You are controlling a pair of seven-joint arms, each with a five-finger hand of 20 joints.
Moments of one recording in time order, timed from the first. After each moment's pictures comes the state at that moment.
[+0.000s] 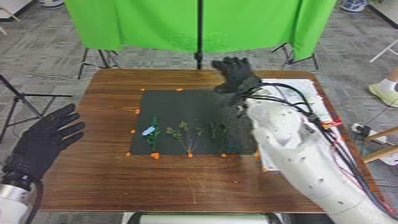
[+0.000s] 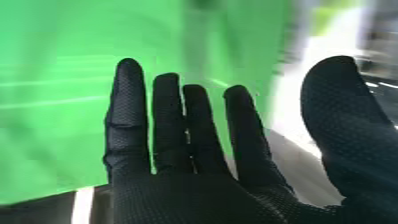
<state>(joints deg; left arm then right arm) 133.7 -63.0 -117.9 -125.6 42.0 -4.1 -4.3 -67.7 -62.3 57.5 -93.8 -147.7 -5.6 11.3</state>
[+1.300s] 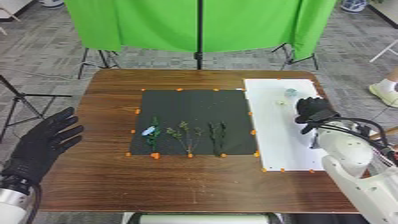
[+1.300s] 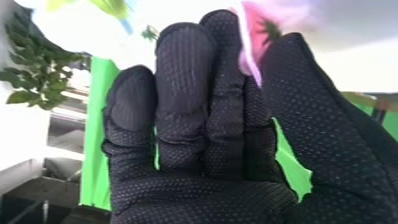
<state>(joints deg) 135.1 -63.2 -118.3 -125.9 42.0 -4.1 -3.8 -85.9 -43.9 70.8 -93.1 -146.3 -5.0 16.5</state>
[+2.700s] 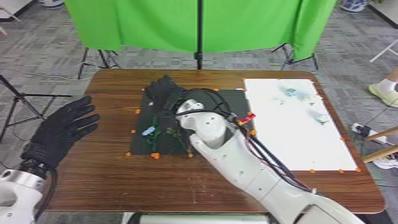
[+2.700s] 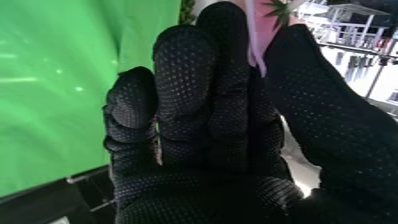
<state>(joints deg) 128.4 -59.0 -112.7 -124.3 42.0 -4.2 -4.5 -57.3 -87.3 43.4 -68.6 -165.4 4.4 -4.1</state>
